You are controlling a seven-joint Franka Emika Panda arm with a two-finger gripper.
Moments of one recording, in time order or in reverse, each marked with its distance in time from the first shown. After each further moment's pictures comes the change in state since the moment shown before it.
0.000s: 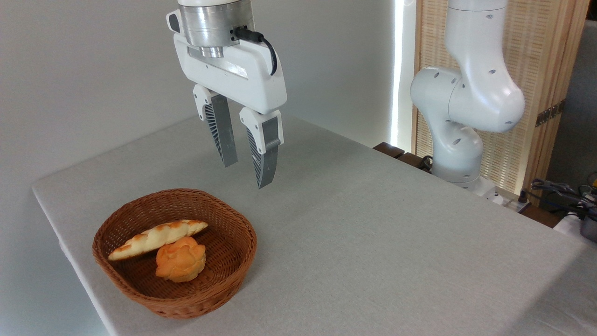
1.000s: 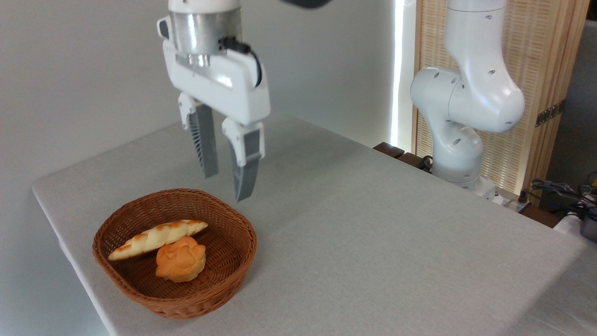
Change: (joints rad) arm -0.006 0.024 -0.012 -0.045 0.000 0.175 0.000
